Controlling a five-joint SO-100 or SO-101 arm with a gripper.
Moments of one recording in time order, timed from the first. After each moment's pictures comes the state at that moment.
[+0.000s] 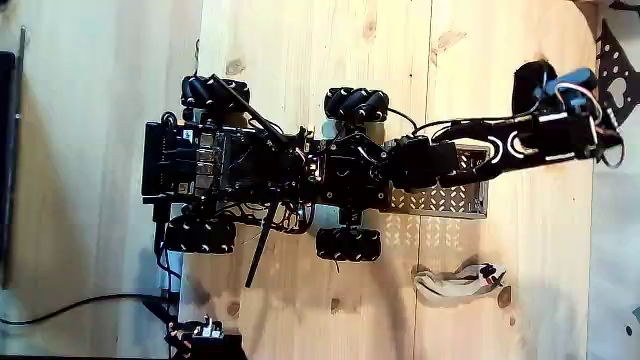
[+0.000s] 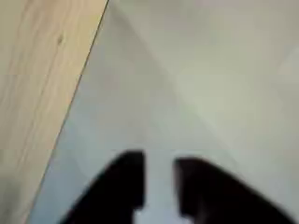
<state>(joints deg) -12.8 91.7 76.1 65.8 -12.2</state>
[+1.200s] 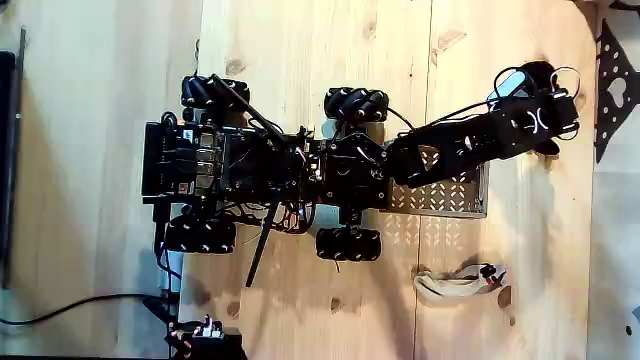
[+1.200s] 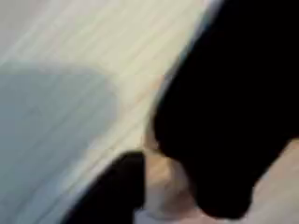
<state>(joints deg) -18.6 43.6 76.1 44.6 -25.5</state>
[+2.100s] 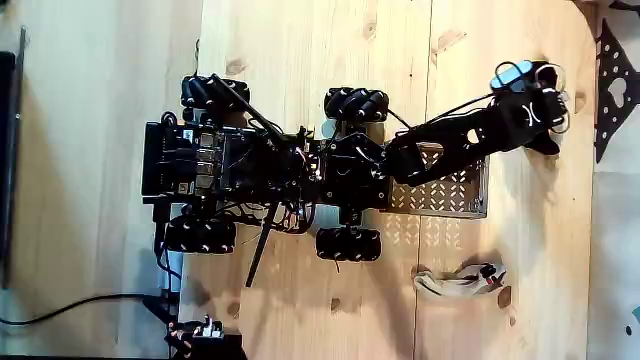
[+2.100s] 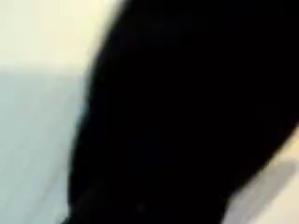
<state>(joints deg) -20.3 30.8 65.9 34.6 -7.4</state>
